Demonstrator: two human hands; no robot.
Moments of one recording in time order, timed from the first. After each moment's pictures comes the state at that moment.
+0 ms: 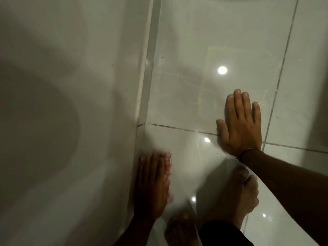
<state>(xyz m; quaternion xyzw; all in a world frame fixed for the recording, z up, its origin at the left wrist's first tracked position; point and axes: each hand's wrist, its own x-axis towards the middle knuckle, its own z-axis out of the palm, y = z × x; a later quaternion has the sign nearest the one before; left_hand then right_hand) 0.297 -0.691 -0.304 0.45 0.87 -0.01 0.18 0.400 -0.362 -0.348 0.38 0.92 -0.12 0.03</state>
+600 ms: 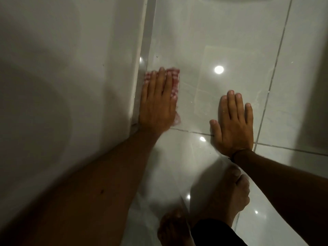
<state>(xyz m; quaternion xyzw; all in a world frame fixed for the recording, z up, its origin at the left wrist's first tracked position) 0.155 -0.476 -0.324 0.48 0.87 0.02 0.11 0.402 -0.360 -0.358 0.38 0.92 -0.10 0.02</state>
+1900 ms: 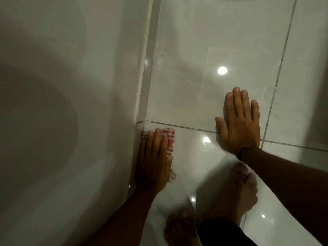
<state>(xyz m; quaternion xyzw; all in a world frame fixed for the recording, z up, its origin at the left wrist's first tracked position) 0.257 -0.642 -0.330 0.47 0.87 0.01 0.14 0.401 -0.361 -0.354 0.38 0.92 -0.10 0.02</state>
